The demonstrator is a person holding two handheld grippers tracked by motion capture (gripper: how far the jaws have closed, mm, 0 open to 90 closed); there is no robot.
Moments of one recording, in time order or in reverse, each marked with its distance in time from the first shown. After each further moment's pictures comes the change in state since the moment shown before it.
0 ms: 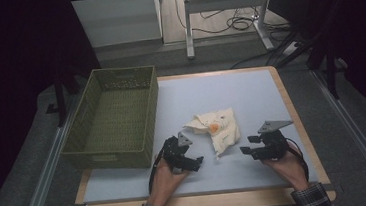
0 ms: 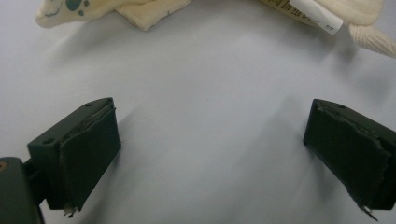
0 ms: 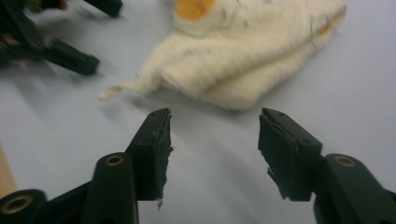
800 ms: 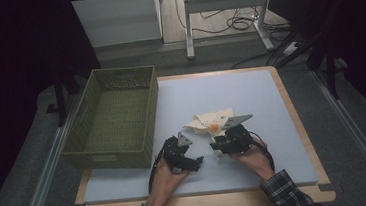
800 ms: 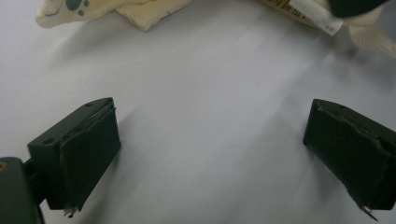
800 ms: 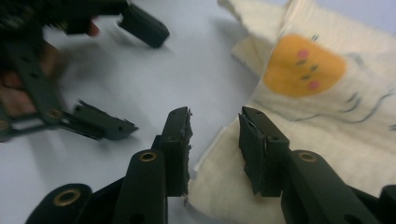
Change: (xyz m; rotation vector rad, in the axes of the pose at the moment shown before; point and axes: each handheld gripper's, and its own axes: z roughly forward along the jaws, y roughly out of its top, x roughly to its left) left arm 0.000 0.000 0.000 0.002 -0.001 0.001; right arm 0.037 0.045 0.076 0.042 0.097 -0.069
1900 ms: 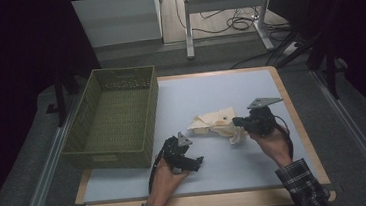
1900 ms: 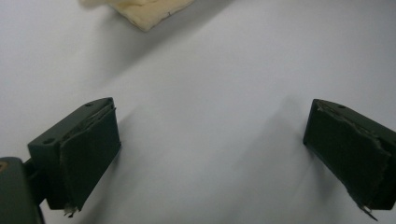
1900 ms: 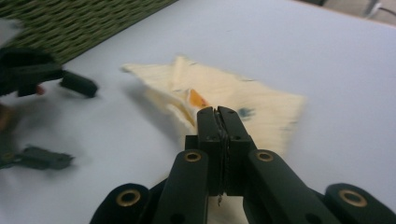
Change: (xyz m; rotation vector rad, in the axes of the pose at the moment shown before) left arm 0.000 0.000 0.001 -0.007 0.001 -0.005; right arm -0.049 0.012 -0.069 -0.130 -0.163 0.101
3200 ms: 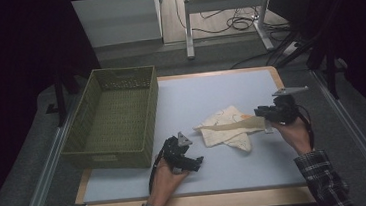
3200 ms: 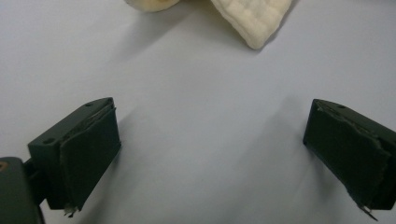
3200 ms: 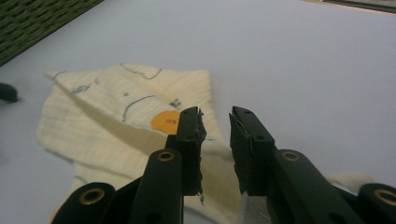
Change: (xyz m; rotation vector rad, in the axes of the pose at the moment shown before) left arm 0.000 0.000 0.000 0.006 -0.001 0.005; right arm -0.072 -0.016 -0.021 0.018 -0.073 0.110
